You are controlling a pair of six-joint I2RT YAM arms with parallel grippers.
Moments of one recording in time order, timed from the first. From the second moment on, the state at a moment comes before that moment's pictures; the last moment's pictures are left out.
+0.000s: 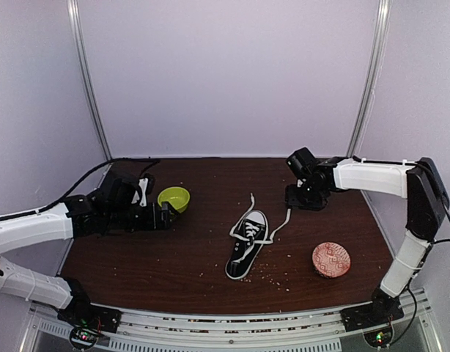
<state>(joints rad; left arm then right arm) -0.75 1.13 0.74 -0.29 -0.05 -0.65 0.56 1.73 1.24 -0.62 0.25 0.63</state>
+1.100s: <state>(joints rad) -1.04 1.41 0.85 -0.23 0.02 -0.69 0.62 1.98 1.31 -0.56 0.24 0.72</state>
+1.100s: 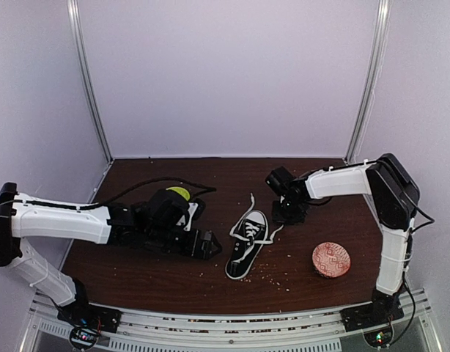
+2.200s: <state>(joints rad) -1.20 1.85 1.19 -0.32 0.01 -0.59 0.79 1.42 0.79 -0.41 0.16 0.84</state>
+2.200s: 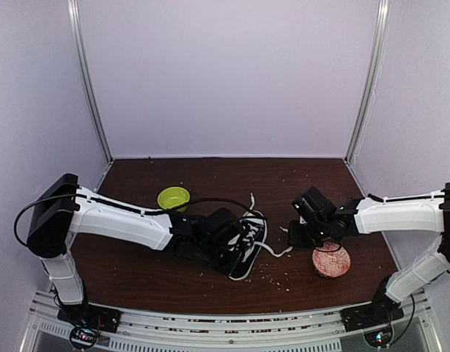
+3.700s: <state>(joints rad) -1.05 1.88 1.18 -0.17 0.03 -0.92 0.91 1.13 0.56 -0.30 0.30 0.93</state>
